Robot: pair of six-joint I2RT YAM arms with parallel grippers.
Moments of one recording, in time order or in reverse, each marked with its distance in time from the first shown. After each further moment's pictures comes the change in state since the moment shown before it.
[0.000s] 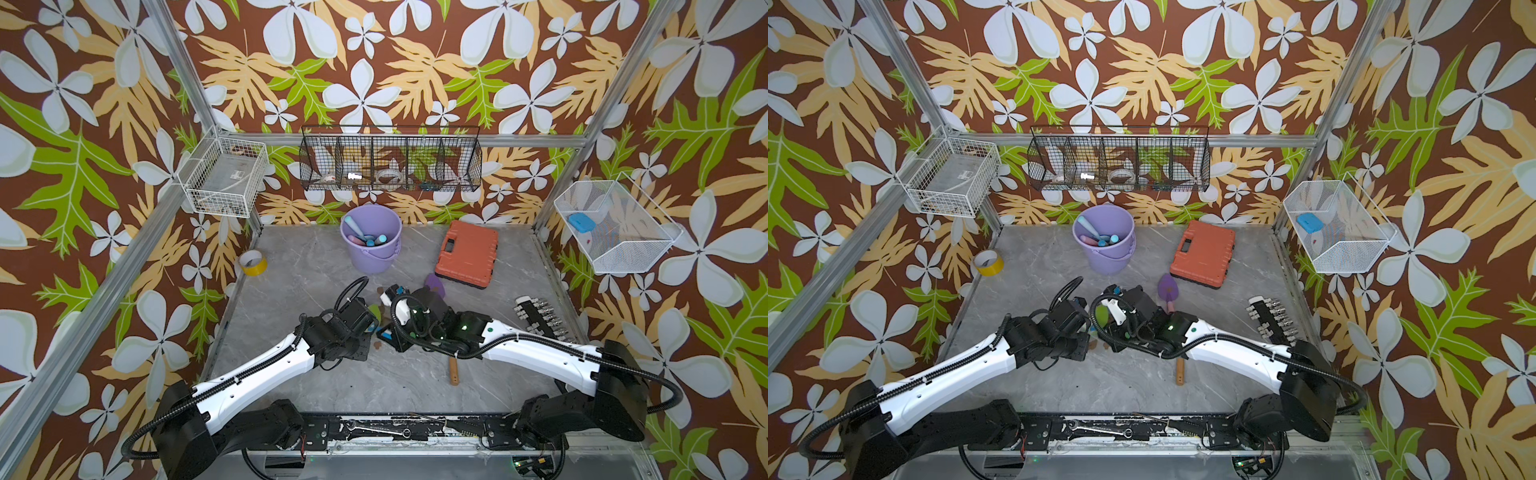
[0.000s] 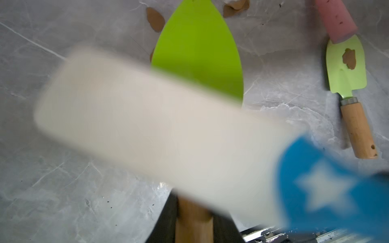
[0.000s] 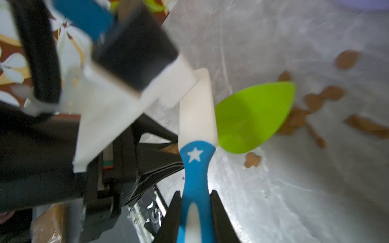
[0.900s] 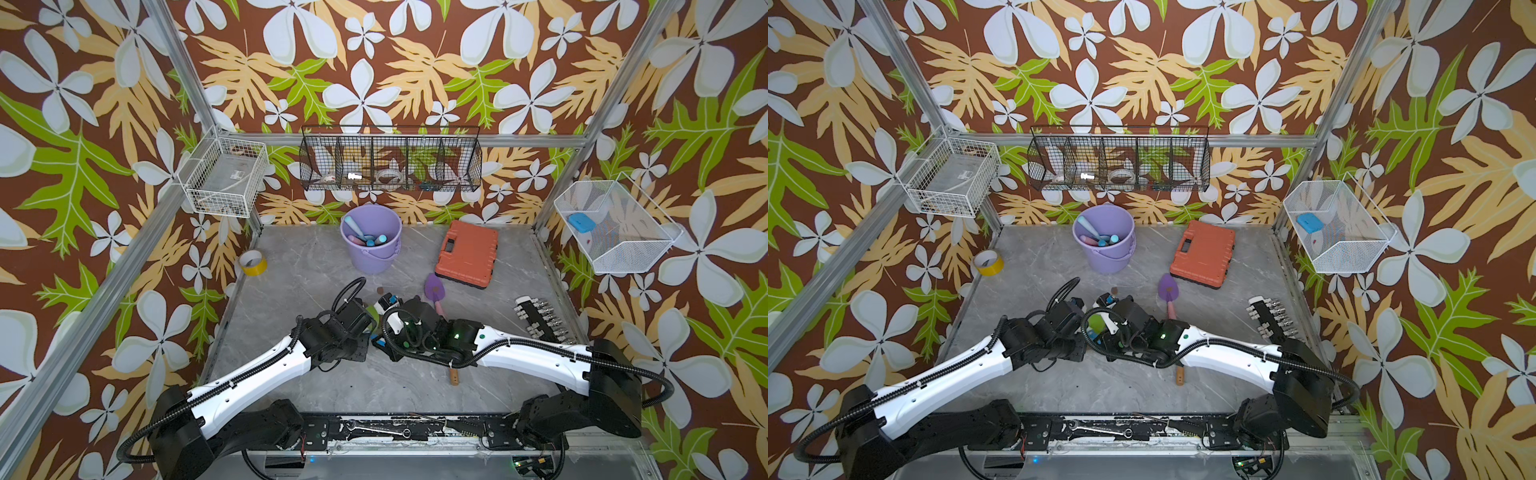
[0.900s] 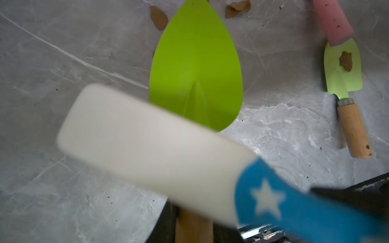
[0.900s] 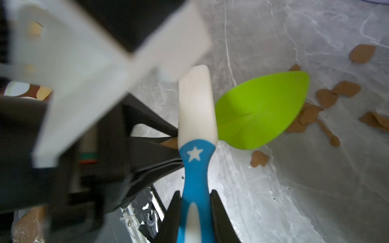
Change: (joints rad) left arm 0.000 -0.040 -0.013 -0.010 0.002 -0.026; right arm -0.003 -0.007 -0.025 0.010 0.098 -0.021
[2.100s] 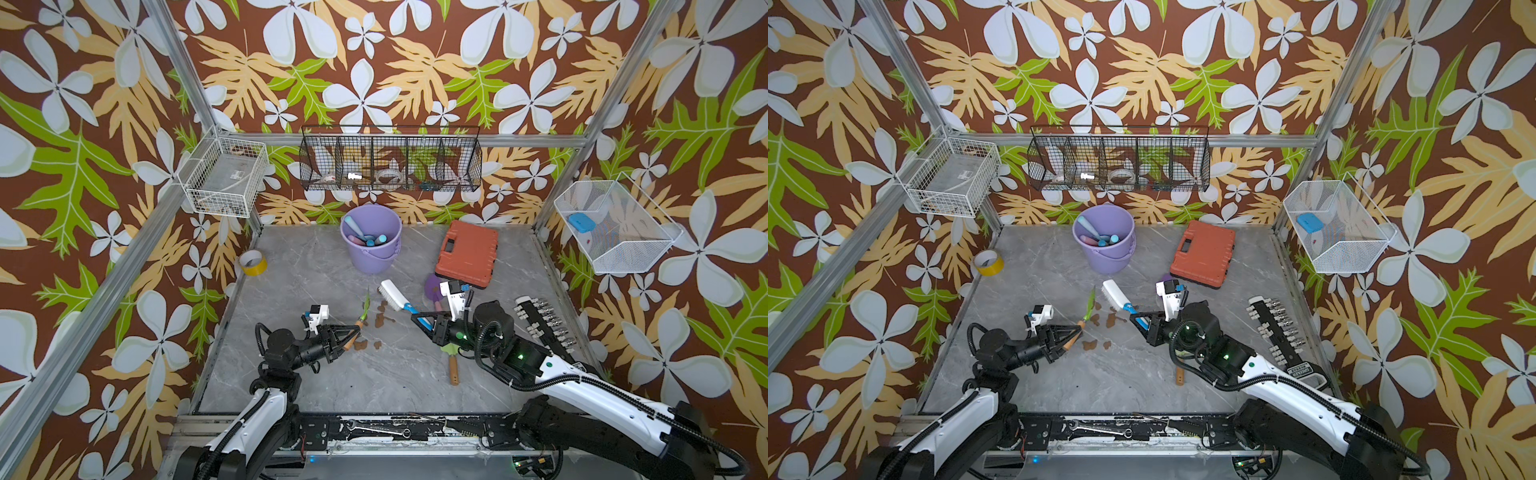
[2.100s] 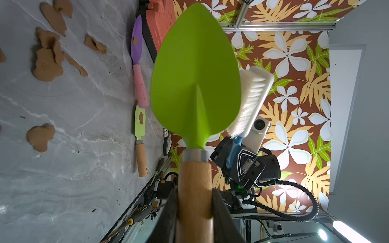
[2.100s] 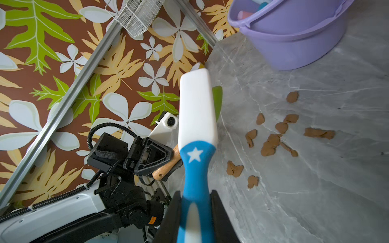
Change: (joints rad) left arm 0.698 -0.266 -0.789 1.619 1.113 -0.937; right arm -0.151 -0.467 -0.364 0.364 -0.075 0.311
